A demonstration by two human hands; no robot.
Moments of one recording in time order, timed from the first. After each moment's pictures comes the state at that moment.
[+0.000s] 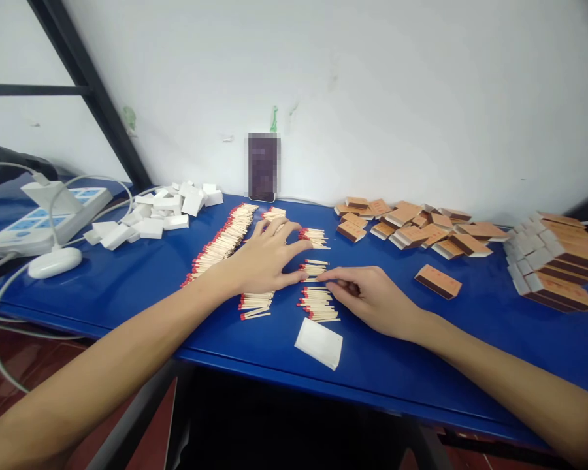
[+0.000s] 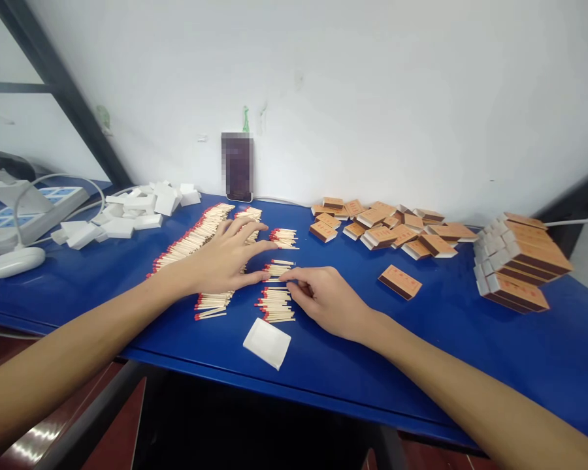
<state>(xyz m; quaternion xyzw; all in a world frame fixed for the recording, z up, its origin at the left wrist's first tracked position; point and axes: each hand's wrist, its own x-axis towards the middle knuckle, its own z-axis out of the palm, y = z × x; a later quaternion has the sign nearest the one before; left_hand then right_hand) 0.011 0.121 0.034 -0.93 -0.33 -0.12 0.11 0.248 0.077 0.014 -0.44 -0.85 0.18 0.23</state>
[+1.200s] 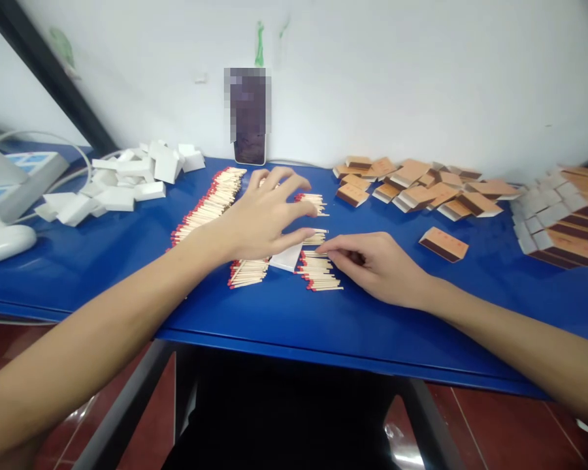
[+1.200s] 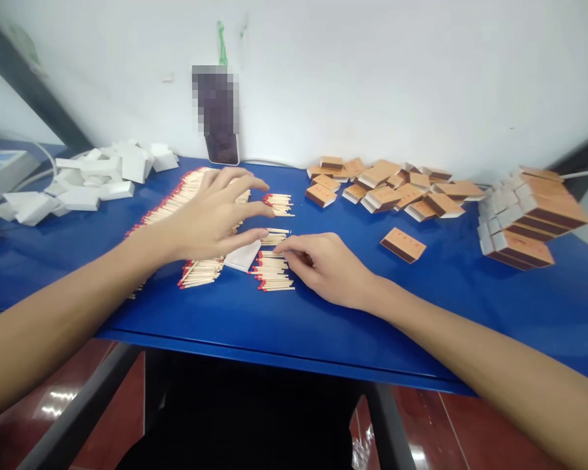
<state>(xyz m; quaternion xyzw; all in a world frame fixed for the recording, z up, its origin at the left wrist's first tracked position) 0.019 0.133 0.040 -0.94 -0.26 -0.18 0.11 0.252 0.075 0.011 -0.39 -0.87 0.15 0.26</state>
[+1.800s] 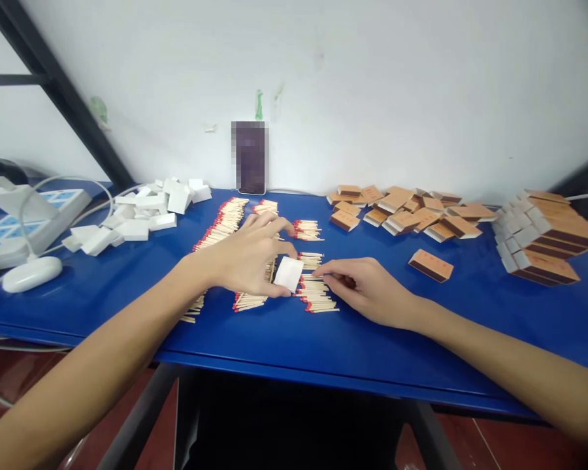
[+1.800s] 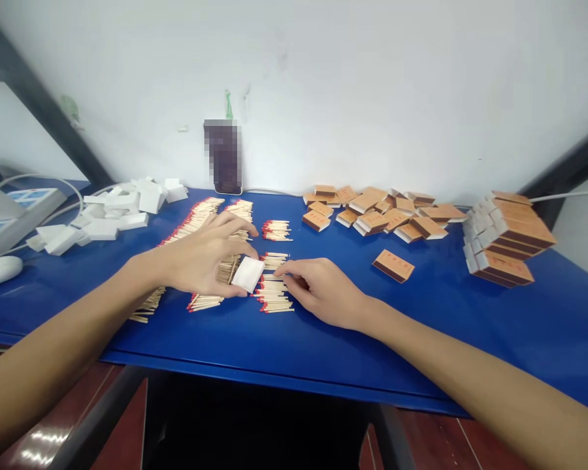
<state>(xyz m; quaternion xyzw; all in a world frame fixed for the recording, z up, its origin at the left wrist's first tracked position) -0.004 0.123 0.059 -0.96 -0.26 -0.09 -0.01 0.251 0.076 0.011 -0.39 -0.87 0.17 0.24</state>
